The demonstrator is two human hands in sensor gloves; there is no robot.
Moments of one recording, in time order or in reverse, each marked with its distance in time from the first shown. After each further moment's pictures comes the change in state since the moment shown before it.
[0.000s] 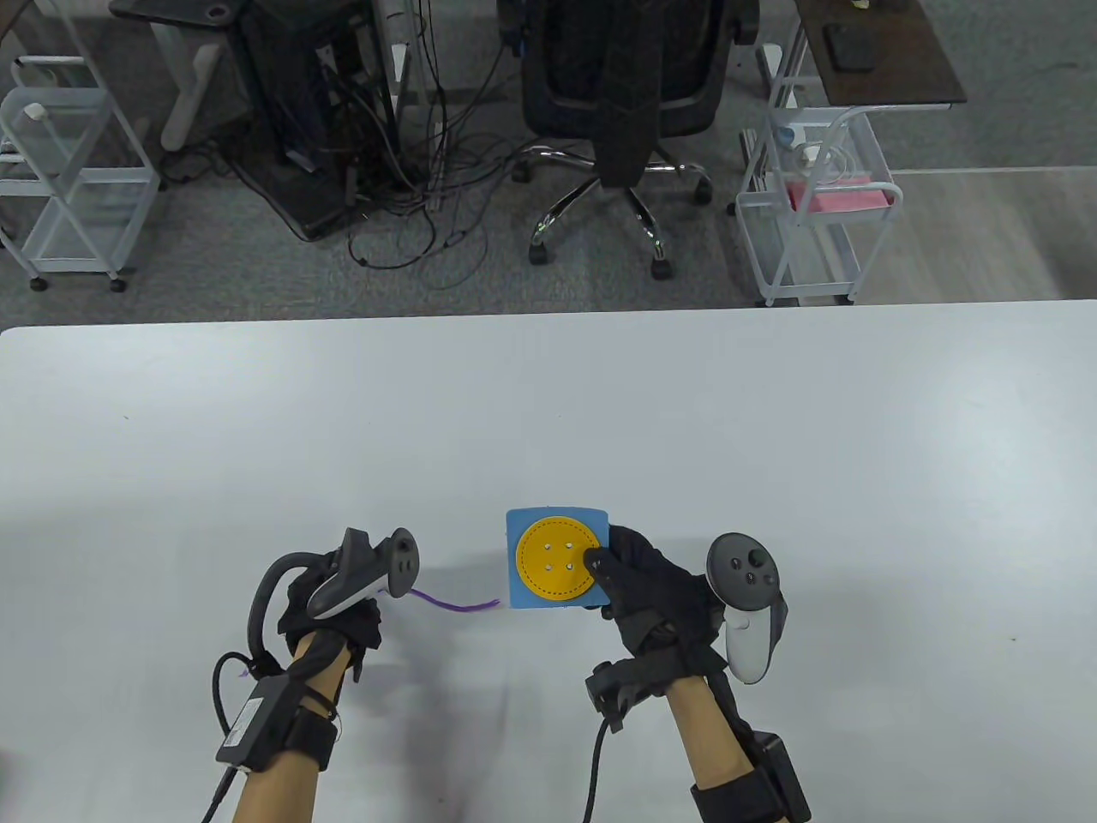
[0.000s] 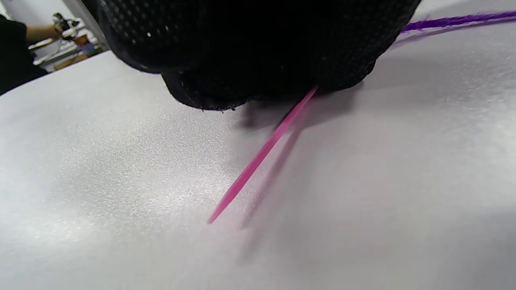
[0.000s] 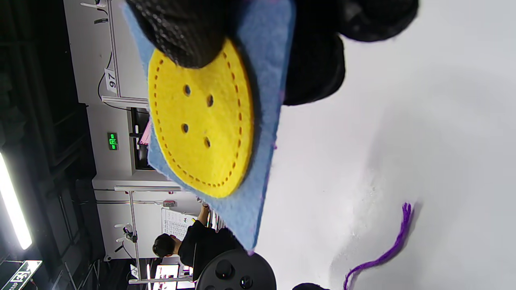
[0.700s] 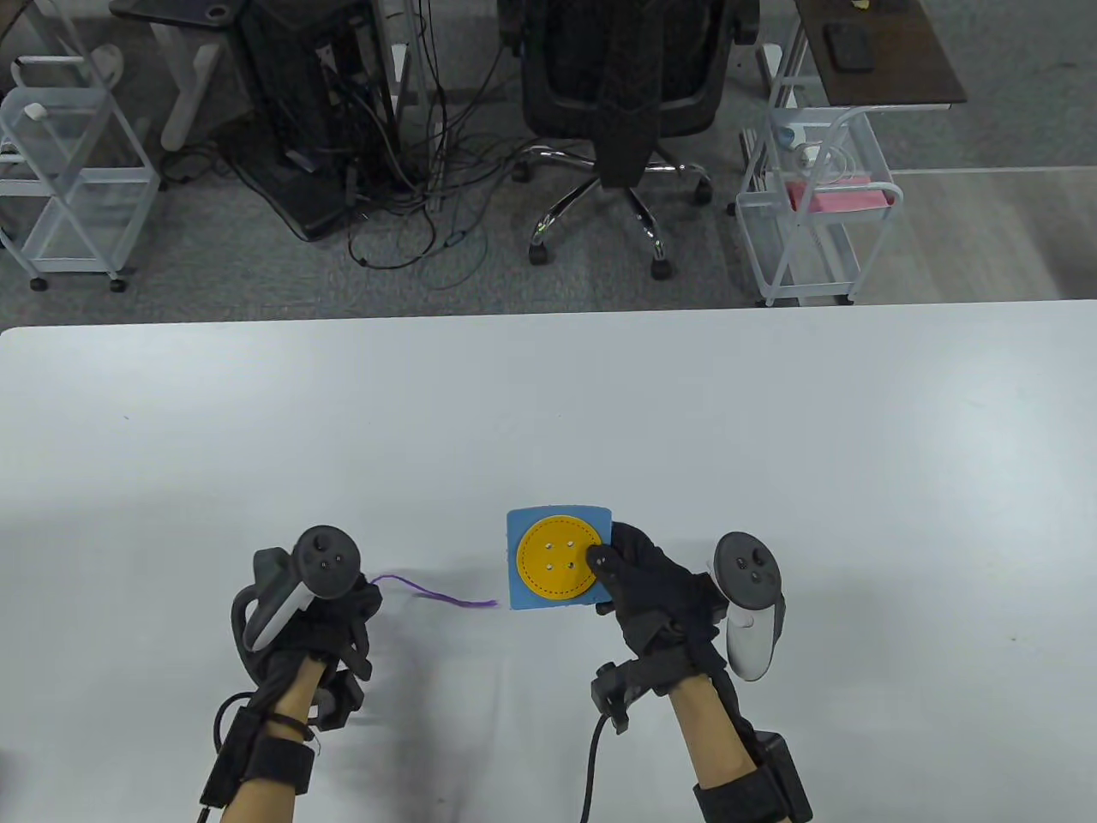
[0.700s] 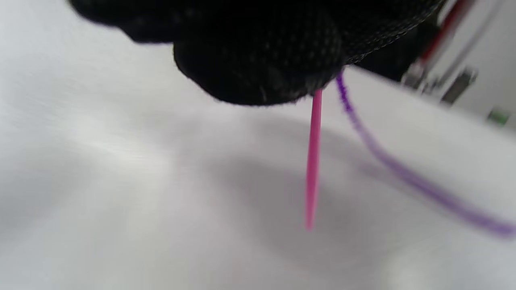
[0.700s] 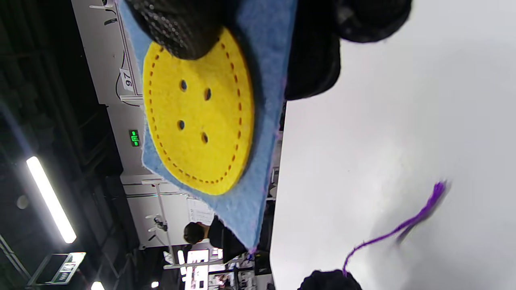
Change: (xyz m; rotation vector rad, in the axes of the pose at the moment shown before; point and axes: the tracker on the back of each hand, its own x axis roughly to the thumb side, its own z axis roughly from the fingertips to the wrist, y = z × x) left_hand -0.045 -0.003 0.029 0.158 -0.035 0.785; right_hand -0.005 0.002 -0.005 0.089 -0.036 -0.136
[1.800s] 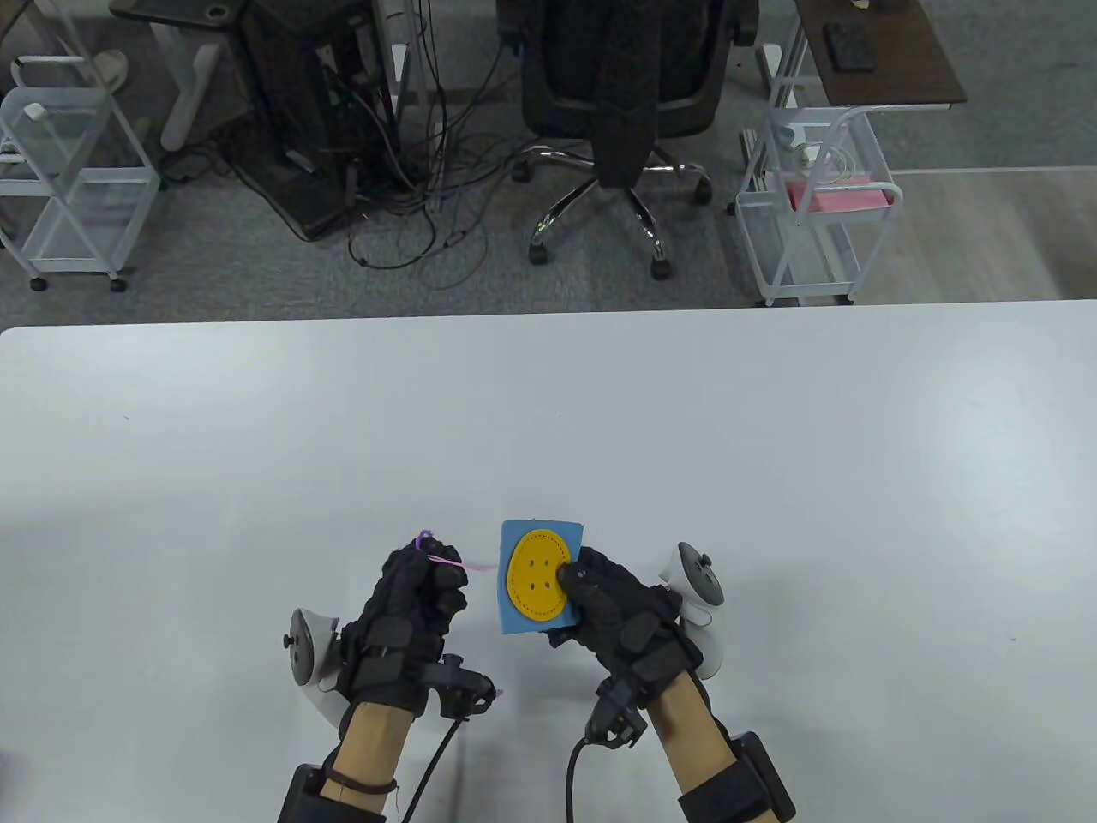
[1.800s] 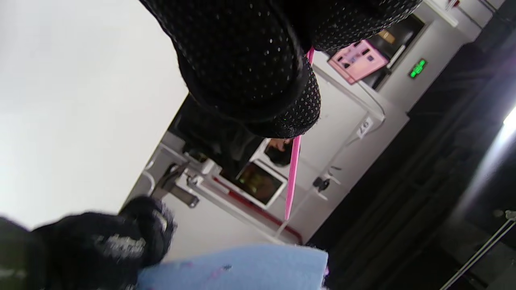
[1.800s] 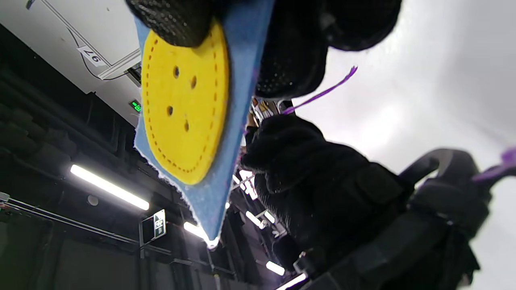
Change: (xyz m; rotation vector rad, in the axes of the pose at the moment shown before) left_hand 0.058 -0.064 0.039 0.103 -0.271 1.686; right_hand -0.048 0.037 -0.015 0.408 0.135 -0.467
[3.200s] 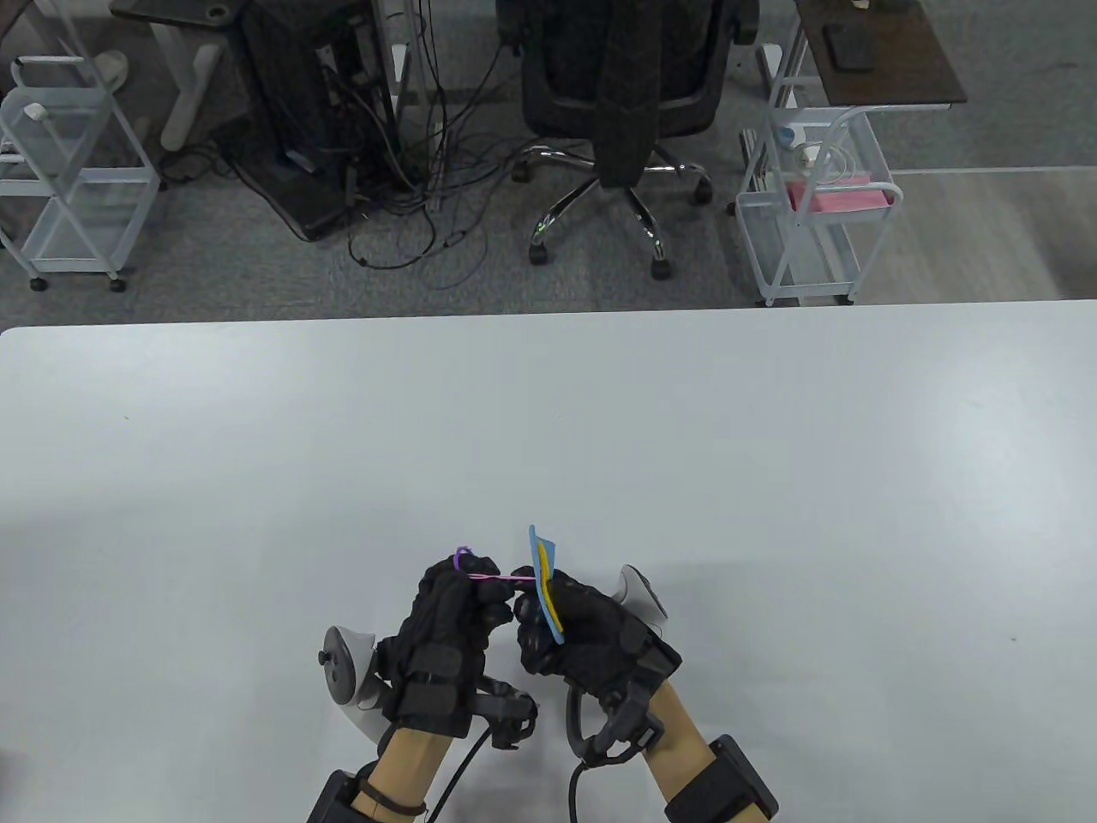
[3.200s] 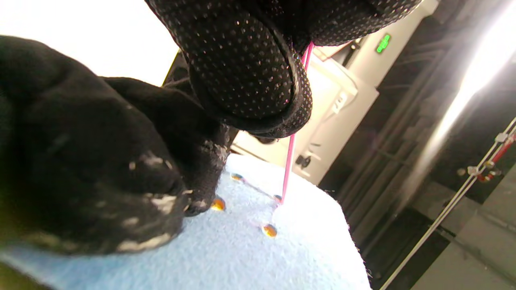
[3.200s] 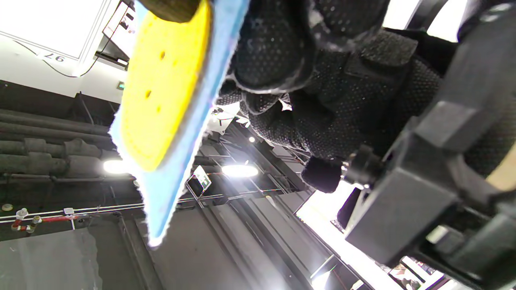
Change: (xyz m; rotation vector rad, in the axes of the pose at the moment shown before) left_hand -0.013 -0.026 0.016 -0.043 -0.133 -0.089; right_hand -0.037 0.019 -0.014 0.281 0.085 -0.350
